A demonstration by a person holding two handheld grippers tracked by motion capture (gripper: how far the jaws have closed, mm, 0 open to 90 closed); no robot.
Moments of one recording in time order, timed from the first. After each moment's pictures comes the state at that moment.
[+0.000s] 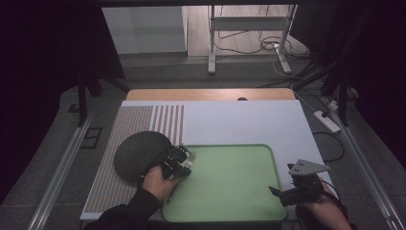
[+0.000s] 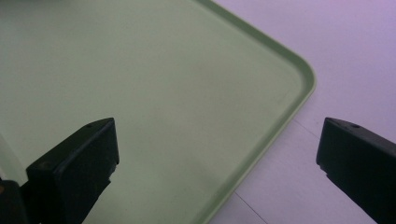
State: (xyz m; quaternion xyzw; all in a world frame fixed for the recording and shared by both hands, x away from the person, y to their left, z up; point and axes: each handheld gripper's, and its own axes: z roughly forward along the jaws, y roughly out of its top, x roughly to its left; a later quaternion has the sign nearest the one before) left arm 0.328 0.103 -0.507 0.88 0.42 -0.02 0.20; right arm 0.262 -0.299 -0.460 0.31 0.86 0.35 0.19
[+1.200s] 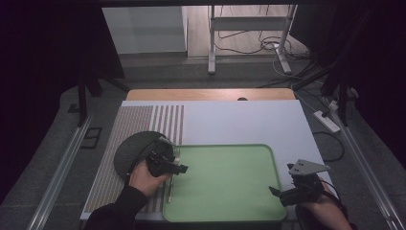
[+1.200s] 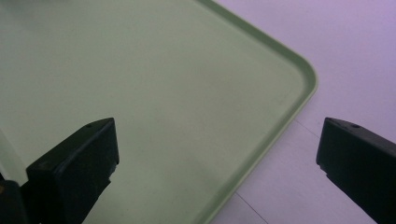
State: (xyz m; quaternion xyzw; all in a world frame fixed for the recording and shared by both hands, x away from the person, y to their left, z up) left arm 0.330 0.147 -0.496 0.85 0.43 -0.03 0.30; right arm 0.262 -0.299 -0.459 0.31 0.87 0.35 0.19
